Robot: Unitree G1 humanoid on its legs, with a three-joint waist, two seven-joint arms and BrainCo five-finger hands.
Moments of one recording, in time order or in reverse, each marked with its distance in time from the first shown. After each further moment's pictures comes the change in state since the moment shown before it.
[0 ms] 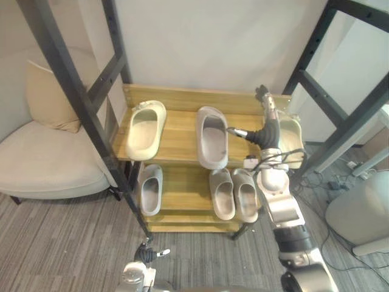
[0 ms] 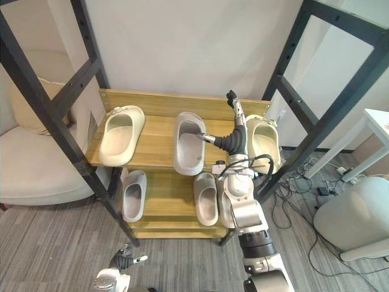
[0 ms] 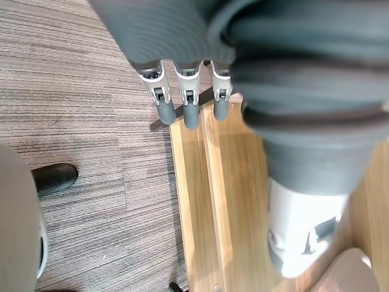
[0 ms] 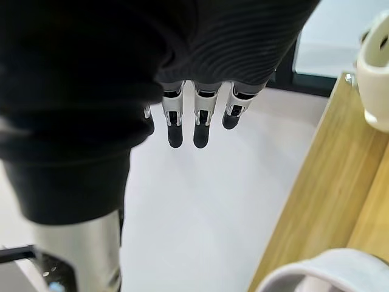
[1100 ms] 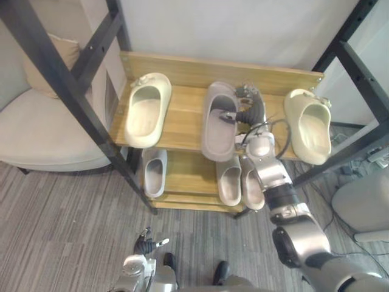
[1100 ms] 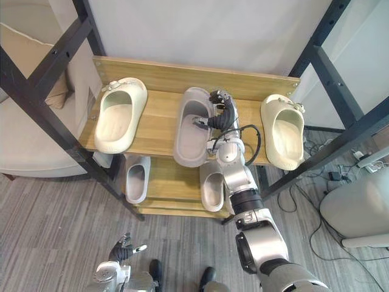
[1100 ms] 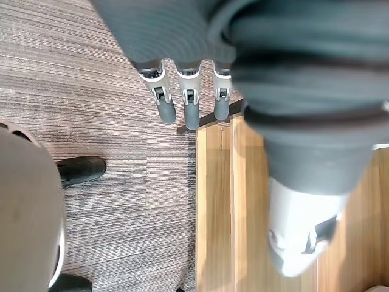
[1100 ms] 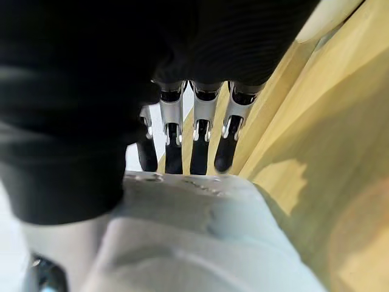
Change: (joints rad) left arm -0.020 0.004 0.000 -0.035 -0.082 -0.015 0.021; right arm -0.356 -0.015 -0.032 0.465 -0.065 0.045 0.000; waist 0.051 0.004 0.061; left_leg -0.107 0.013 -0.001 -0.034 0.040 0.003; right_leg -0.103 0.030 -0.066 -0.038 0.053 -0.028
